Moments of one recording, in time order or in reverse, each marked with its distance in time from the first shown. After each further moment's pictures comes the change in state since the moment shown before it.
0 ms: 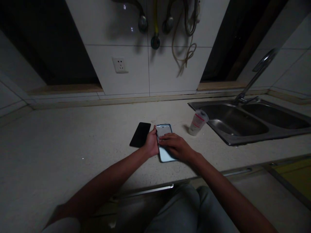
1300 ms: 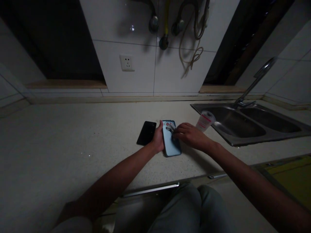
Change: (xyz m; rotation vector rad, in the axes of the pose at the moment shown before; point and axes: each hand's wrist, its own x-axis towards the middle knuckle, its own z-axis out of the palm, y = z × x) left_hand 0.006 0.008 -0.006 0.025 -0.150 0.124; right_hand 0.035 -0.005 -0.046 -0.498 -0.393 -0.013
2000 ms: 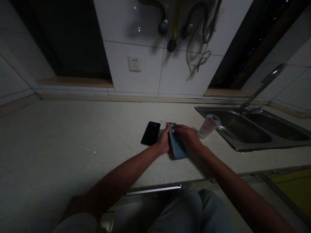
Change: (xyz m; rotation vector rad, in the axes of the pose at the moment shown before) left_hand 0.001 -0.006 -0.007 -0.022 0.000 -0.063; right_hand 0.019 -0.004 0.045 0.267 0.326 0.315
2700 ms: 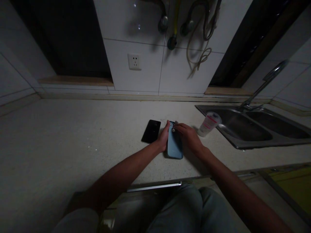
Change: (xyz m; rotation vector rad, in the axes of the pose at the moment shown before) left_hand -0.001 0.004 -0.001 0.112 0.016 -0.151; right_hand -0.005 -0.014 0.000 -0.011 -0.007 0.104
